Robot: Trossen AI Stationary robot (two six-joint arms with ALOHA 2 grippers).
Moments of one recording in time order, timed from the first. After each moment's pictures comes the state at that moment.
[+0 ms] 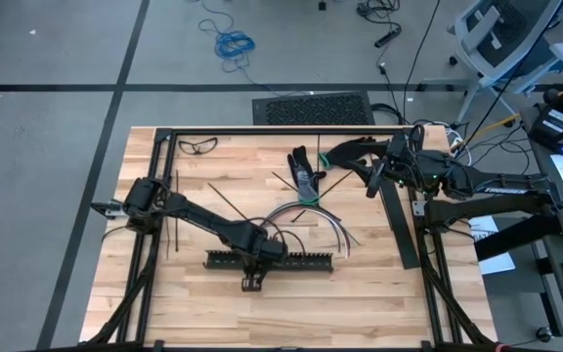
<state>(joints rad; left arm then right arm) -0.27 1.95 1.29 -0.73 0.22 -0.27 -0.08 0.71 0.71 -0.14 0.44 0.23</state>
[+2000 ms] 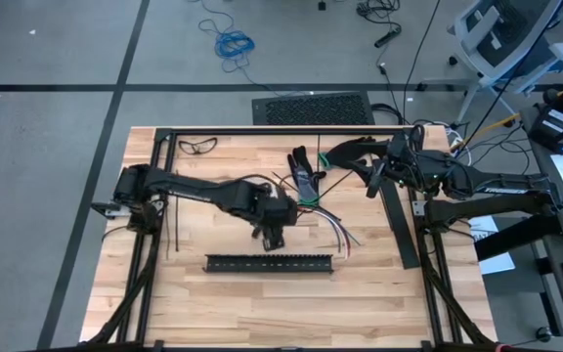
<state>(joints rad) -0.11 1.82 1.60 -1.01 -0.16 -0.31 -0.08 0.71 0.71 -0.14 0.44 0.22</state>
